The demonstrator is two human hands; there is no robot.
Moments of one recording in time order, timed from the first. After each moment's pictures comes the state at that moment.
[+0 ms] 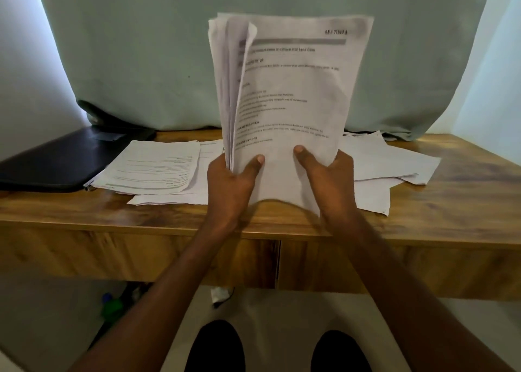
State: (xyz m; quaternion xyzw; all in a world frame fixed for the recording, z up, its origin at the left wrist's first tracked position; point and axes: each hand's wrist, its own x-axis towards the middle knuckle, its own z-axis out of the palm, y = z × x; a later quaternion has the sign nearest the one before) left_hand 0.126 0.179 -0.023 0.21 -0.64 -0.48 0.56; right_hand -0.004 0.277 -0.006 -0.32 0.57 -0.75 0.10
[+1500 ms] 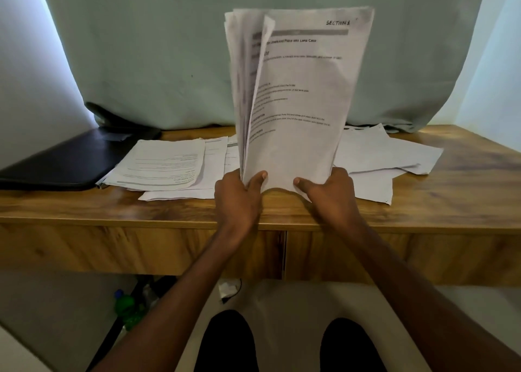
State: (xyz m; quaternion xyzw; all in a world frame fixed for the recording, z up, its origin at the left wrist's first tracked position) left_hand 0.131 0.191 -0.051 0.38 -0.71 -0.31 0.51; right_hand -0.022 0.283 -0.051 -0.33 0.74 -0.58 0.04
